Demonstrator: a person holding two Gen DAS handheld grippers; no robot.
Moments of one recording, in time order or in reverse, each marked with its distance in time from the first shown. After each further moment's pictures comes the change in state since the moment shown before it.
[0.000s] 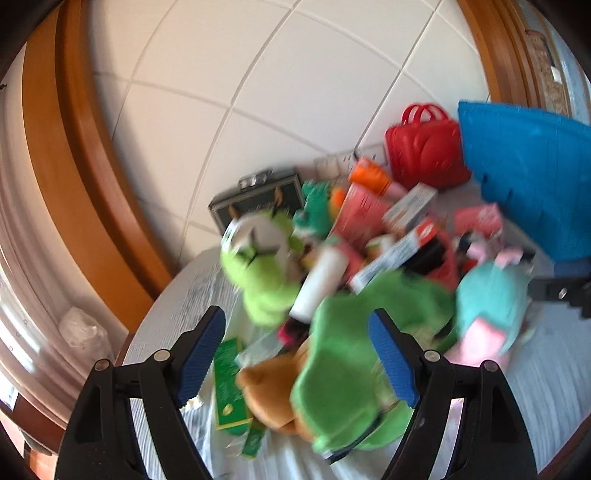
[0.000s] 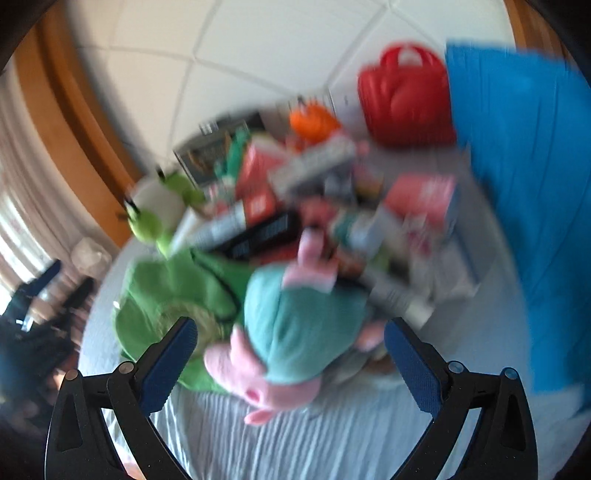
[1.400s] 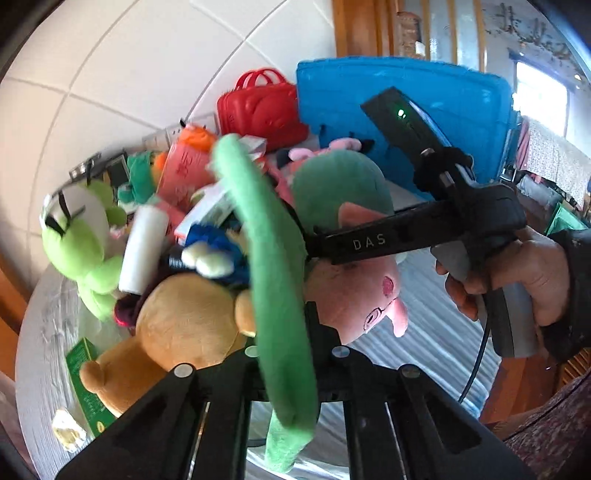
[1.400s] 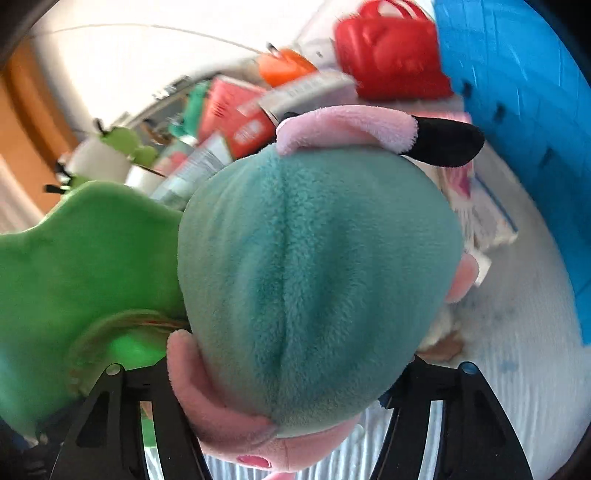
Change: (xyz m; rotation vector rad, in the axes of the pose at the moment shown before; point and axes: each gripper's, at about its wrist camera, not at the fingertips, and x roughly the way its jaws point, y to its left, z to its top) left arm 0.024 -0.060 -0.038 0.215 0.023 -0.658; right arm 0.075 -0.005 -0.025 0.064 0.023 -0.121
